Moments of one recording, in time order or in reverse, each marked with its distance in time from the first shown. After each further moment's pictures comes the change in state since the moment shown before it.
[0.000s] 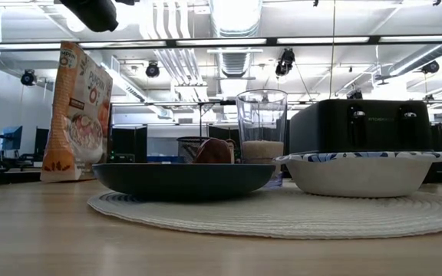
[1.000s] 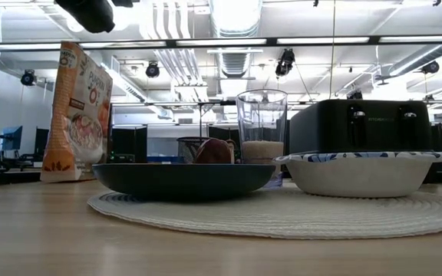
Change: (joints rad) left arm 0.000 -0.017 -0.025 -0.001 0.216 -0.269; right arm -0.026 -0.026 0.038 0.039 -0.177 0.058
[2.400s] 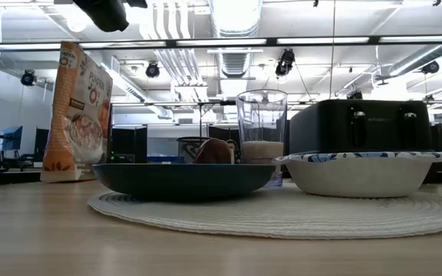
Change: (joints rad) left arm 0.036 0.049 0.085 -0.018 0.047 -0.100; right arm 0.000 0.003 0.012 0.076 0.061 0.041
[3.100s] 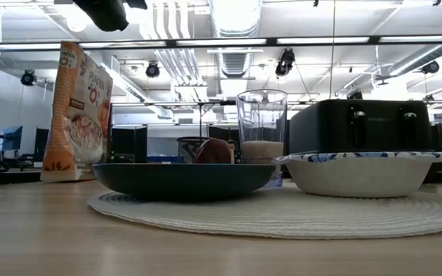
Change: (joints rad) left arm 0.000 -0.001 0.000 -0.048 -0.003 -0.029; right arm 0.000 0.029 0.044 -0.090 0.000 -0.042
